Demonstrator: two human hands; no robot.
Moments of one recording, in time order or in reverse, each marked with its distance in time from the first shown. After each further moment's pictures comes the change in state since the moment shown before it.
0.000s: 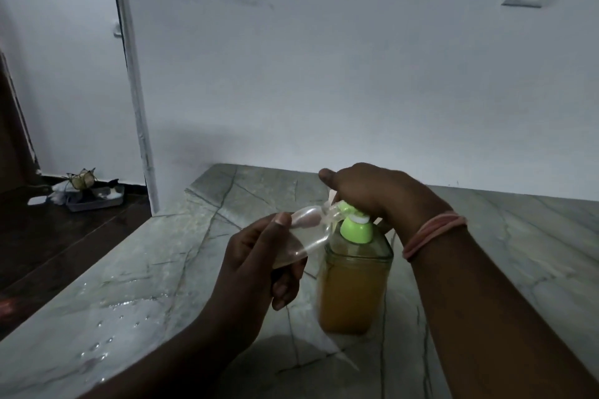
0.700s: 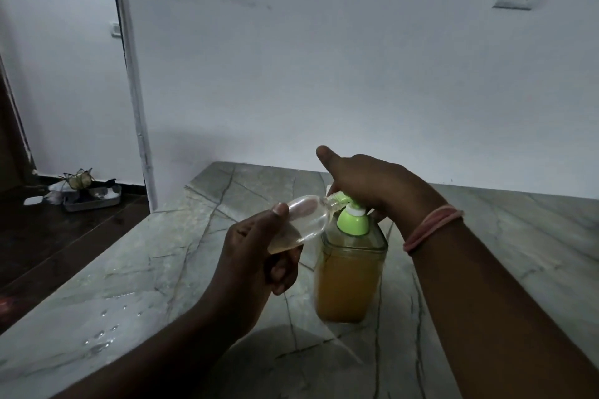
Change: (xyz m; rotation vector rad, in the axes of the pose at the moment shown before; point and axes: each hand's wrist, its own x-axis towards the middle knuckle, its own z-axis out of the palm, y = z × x) left_hand -0.001 0.002 0.000 0.010 0.024 -0.052; right_hand -0.004 0.006 0.000 0.099 0.058 0.035
